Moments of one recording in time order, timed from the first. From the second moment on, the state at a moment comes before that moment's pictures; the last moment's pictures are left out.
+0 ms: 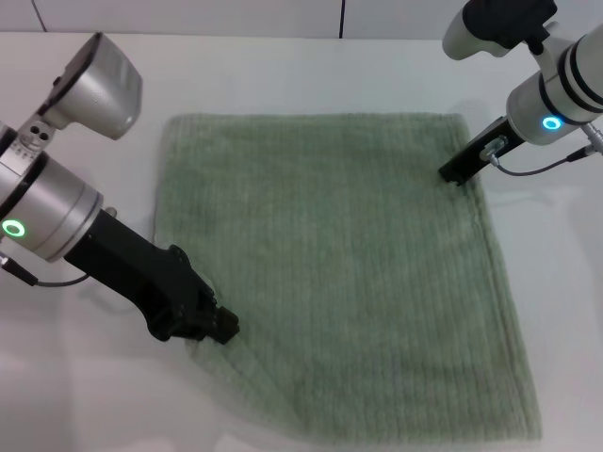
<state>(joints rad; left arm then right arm) -0.67 -2.02 1.09 0.95 2.30 1.86 -1.90 1.05 2.02 -1.16 -0.42 0.51 1.00 -0.83</state>
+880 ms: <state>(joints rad) -0.66 -2.03 0.86 0.89 2.33 1.86 -1.79 1.05 2.03 -1.16 -0.42 0.51 1.00 -0.83</state>
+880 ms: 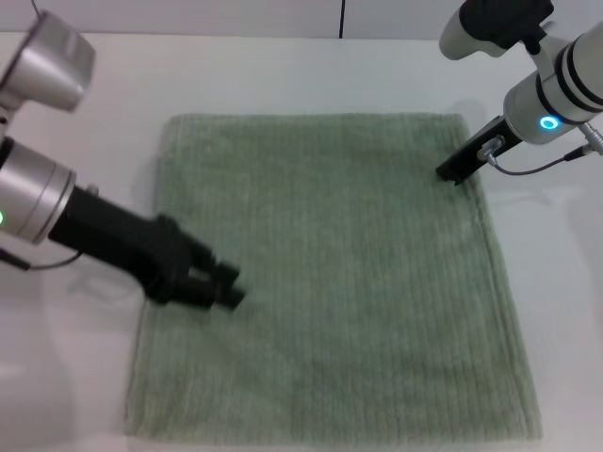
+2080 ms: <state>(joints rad) -0.63 -2.07 0.46 0.19 1.13 1.25 -0.85 0.83 2.09 -1.86 -0.79 0.90 -0.13 -0.82</state>
